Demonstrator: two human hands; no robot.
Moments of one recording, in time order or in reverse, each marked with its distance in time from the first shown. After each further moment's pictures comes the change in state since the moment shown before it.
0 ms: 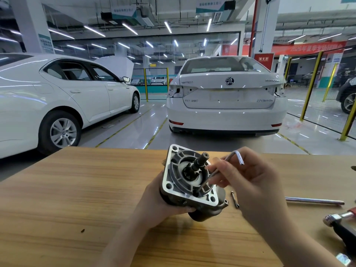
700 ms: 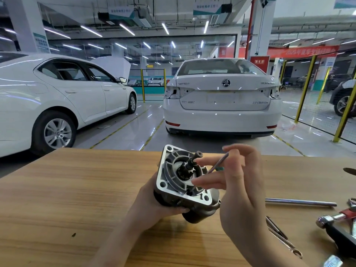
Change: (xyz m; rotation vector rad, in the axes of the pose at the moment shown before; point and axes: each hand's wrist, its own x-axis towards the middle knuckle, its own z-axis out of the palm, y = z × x) left_hand 0.004 -0.002 0.001 0.030 0.010 0.009; right_hand -0.006 0.003 0.022 -0.021 0.180 -0.050
